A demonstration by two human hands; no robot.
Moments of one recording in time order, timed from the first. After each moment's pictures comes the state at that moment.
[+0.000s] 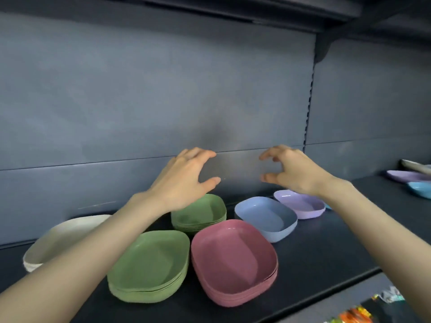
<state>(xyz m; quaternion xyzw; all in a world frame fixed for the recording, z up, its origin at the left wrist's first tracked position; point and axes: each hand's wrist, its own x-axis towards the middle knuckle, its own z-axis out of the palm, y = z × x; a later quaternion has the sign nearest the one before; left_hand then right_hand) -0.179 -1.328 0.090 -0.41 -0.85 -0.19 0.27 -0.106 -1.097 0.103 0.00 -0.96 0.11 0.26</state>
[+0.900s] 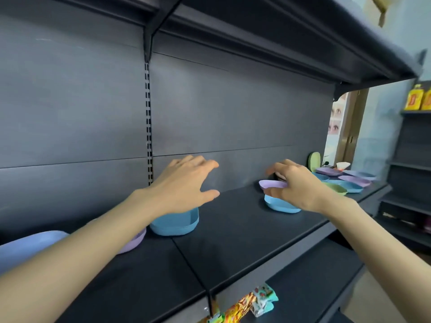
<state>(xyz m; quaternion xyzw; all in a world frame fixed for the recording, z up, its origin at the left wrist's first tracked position) -0.079 -0.892 0.102 -0.52 -0.81 -0.11 0.23 0.054 -0.684 0.100 -0.17 -0.95 0.06 0.25</state>
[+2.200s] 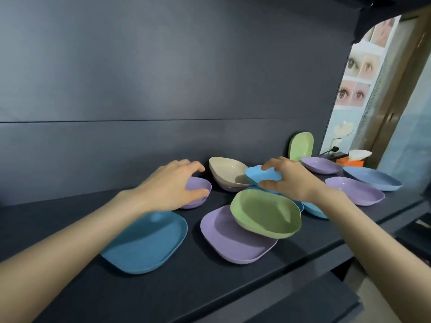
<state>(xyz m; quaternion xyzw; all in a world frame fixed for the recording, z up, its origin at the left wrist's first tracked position) -0.130 -0.391 0.028 -0.43 -0.89 -0.15 0.10 -0.030 -0.147 0.037 -0.12 -0.97 0.14 0.16</state>
